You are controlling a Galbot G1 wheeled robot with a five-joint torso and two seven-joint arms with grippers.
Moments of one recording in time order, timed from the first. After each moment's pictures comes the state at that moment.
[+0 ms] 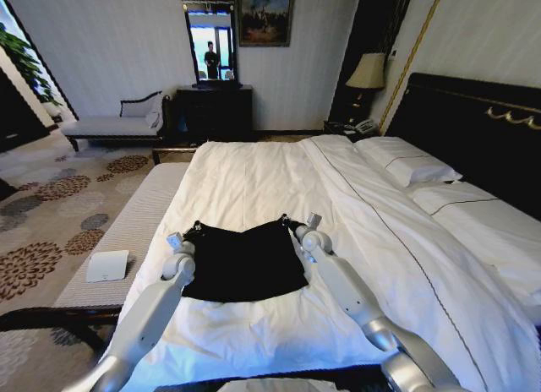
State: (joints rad) left arm 0.80 -1.14 -0.18 -1.38 -0.84 0.07 -0.32; right arm -0.61 1.30 0.07 1.27 0.98 -0.29 0.27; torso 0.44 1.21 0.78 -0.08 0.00
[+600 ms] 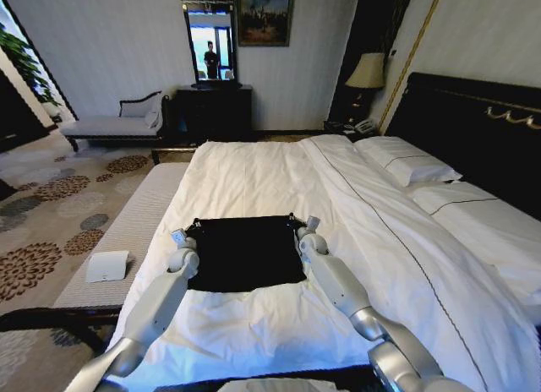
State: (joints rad) left arm 0.78 -1.17 -0.20 -1.30 -0.79 0.02 -0.32; right arm -0.60 1.33 0.09 1.13 0.75 -0.14 0.21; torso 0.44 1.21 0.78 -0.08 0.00
